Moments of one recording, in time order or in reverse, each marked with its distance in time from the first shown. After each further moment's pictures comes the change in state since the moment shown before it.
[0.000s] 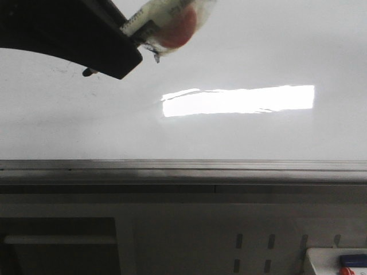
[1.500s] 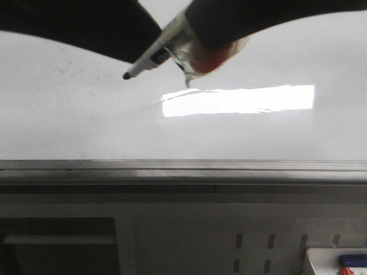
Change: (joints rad) left arm -0.083 -0.071 0.002 0.030 -0.023 -0.149; right arm 0.120 0.315 -0.008 -0.047 -0.226 -0.052
